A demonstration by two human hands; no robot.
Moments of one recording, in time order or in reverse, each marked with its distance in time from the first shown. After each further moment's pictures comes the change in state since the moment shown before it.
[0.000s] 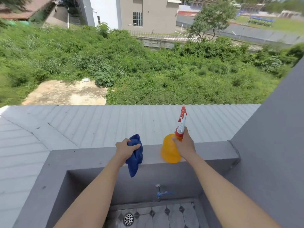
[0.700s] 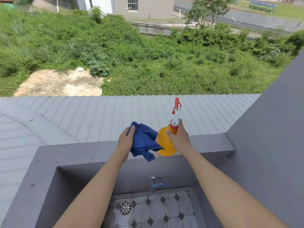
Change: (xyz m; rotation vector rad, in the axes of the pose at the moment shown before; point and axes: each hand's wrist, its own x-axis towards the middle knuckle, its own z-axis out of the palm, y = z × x) left_hand 0.003 0.026 0.036 -0.352 -0.015 0.097; right_hand 0.021 -0.002 0.002 -0.036 -0.032 0.022
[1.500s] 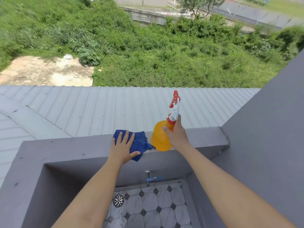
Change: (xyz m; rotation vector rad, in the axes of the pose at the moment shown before) left_hand 0.029 -0.088 -0.027 1.584 -0.258 0.269; right_hand -0.006 0.006 0.009 -0.005 -0.031 -0.004
